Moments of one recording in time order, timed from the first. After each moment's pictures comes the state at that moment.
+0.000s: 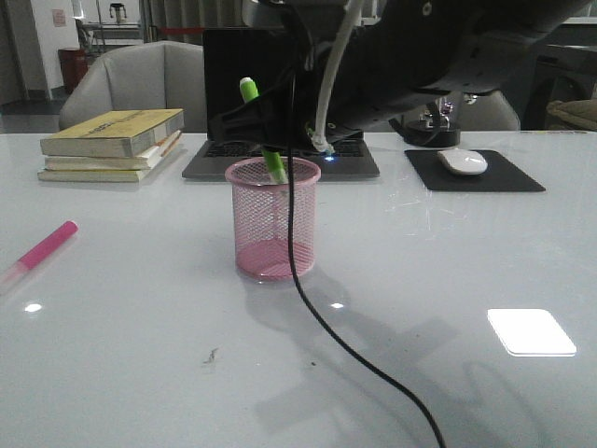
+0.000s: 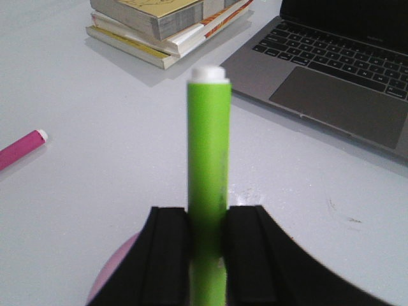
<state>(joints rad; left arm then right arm) 0.01 0.59 -0.67 -0.12 0.48 0.17 0.60 1.89 -1.13 0.22 -0.34 -0.15</state>
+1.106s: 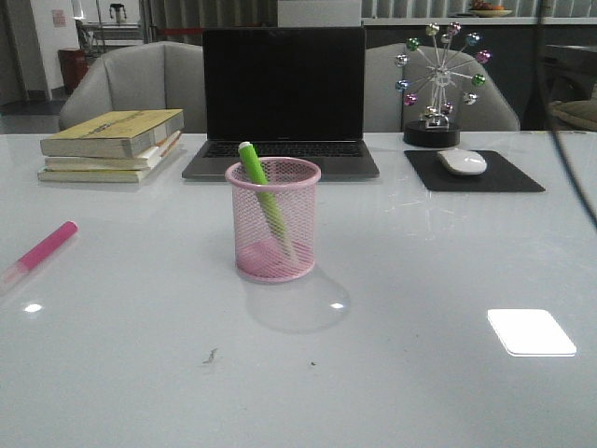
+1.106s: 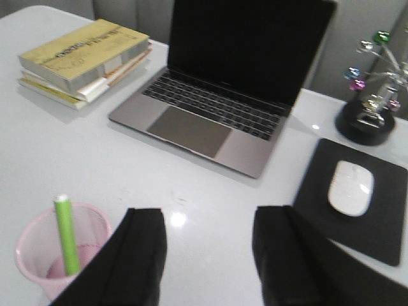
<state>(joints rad) 0.01 0.59 -0.67 -0.12 0.36 0.17 0.31 1.27 -1.10 0.10 0.27 -0.15</state>
